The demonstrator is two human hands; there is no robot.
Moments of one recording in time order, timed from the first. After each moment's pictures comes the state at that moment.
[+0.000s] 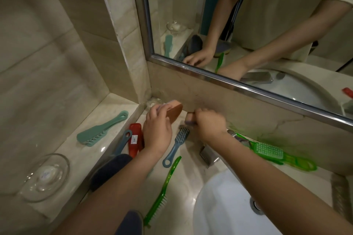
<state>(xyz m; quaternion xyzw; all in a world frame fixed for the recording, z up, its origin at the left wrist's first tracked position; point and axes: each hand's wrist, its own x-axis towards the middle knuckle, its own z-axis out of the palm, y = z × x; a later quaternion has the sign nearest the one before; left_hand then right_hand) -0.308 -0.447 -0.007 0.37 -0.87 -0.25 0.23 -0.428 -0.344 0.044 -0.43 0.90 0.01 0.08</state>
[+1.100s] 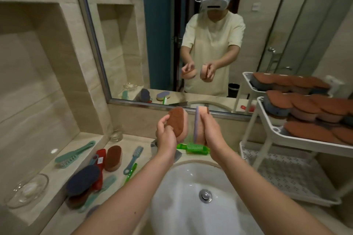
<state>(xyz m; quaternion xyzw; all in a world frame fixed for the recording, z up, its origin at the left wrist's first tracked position) -0.287 -0.186 0.182 0.32 -0.54 -0.73 0.27 -0.345 -0.087 0.200 -0.06 0.70 -0.69 0.16</state>
